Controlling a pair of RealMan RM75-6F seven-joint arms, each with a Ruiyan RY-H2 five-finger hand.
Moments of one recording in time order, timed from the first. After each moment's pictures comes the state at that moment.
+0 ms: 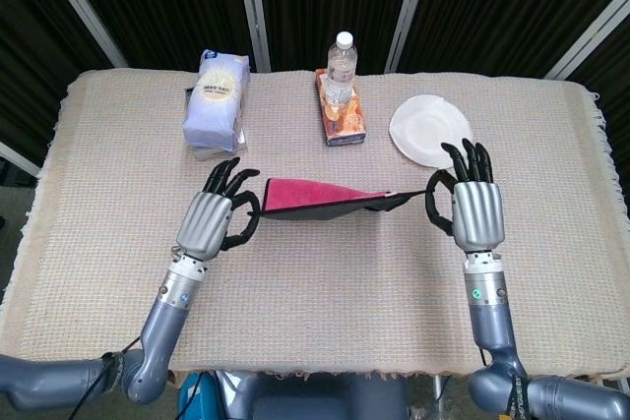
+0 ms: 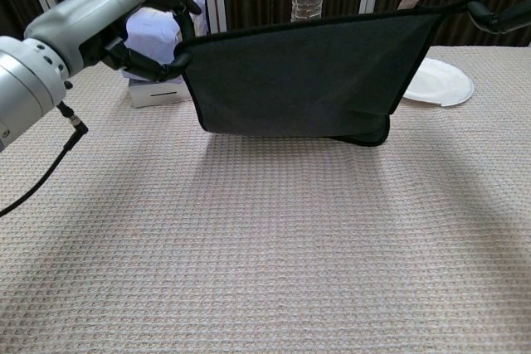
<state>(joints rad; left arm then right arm) -0.70 -1.66 -0.18 -1.66 1.24 1.40 0.26 0.56 -1.46 0.24 -1.69 -1.20 1.52 -0.33</state>
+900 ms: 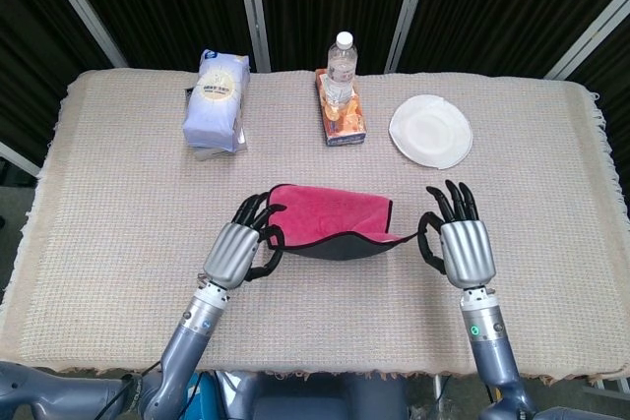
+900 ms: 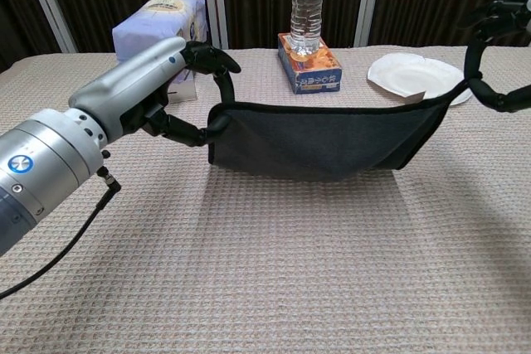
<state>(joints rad) -0.65 -1.79 -0.13 -1.64 1.29 1.37 0.29 0.45 -1.48 0.10 -1.69 -1.35 1.52 -0.34</state>
